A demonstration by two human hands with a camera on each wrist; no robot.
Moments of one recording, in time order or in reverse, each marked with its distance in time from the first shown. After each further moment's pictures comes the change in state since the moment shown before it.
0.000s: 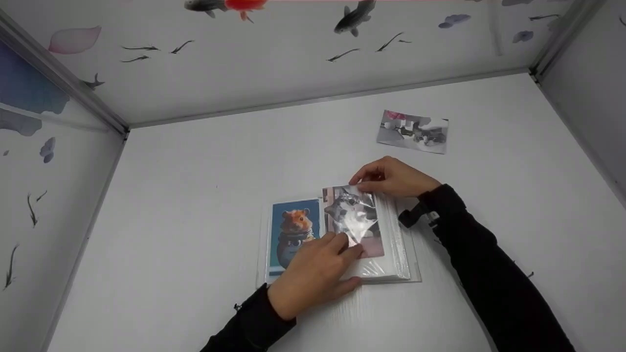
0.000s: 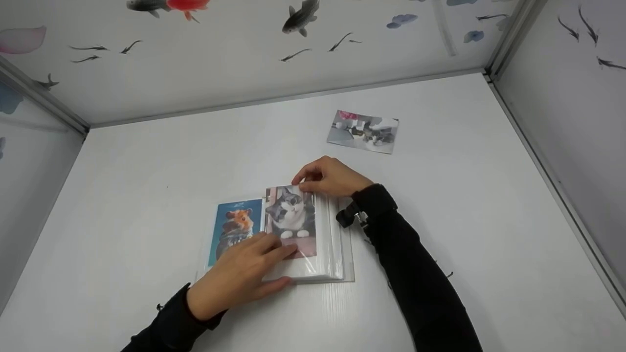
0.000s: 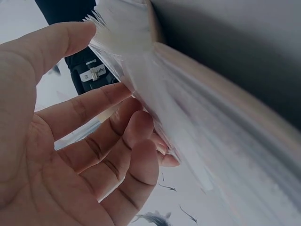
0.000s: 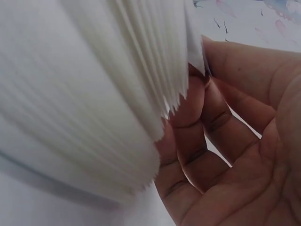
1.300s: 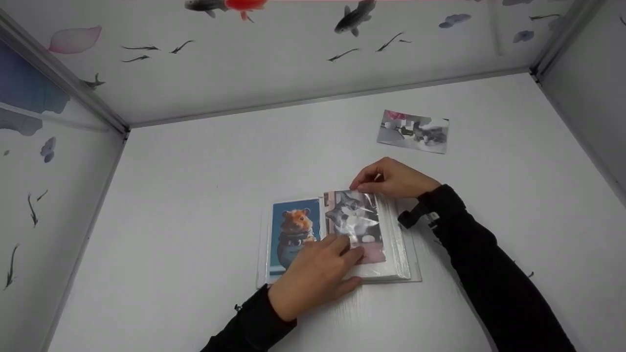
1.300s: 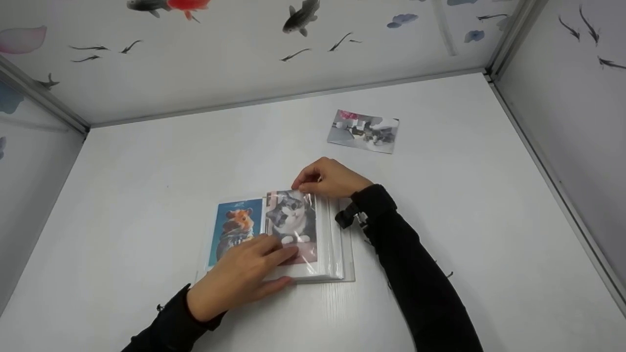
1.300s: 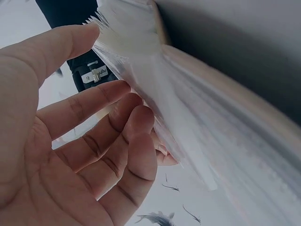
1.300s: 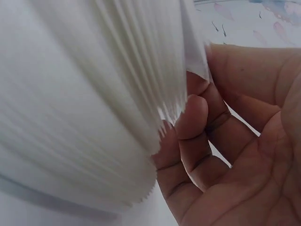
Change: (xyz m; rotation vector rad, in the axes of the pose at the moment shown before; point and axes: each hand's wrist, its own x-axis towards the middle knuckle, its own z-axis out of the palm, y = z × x) left_hand 0.000 0.002 0.000 -0.005 0.004 0.017; right_hand 0.011 0.033 0.003 -0.006 -0.025 -0.018
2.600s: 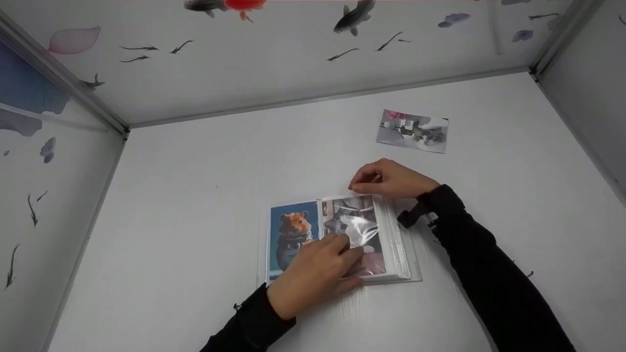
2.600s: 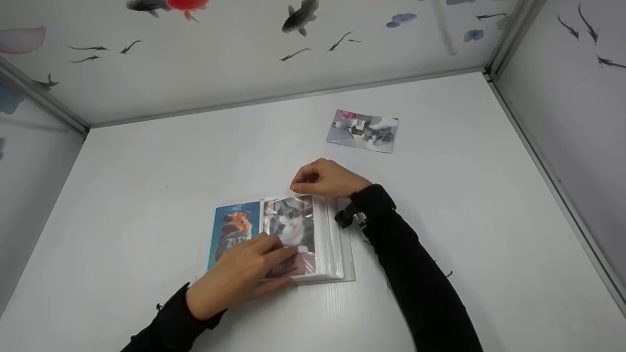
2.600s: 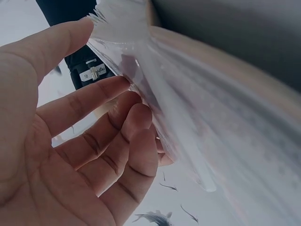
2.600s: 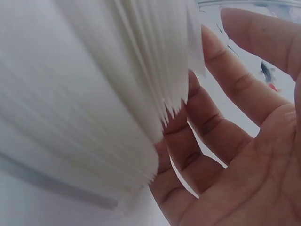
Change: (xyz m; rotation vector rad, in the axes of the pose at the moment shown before) left_hand 0.001 -0.001 0.003 -0.007 0.043 0.021; right_hand -0.001 -0.002 0.002 -0.027 -0.012 -0.002
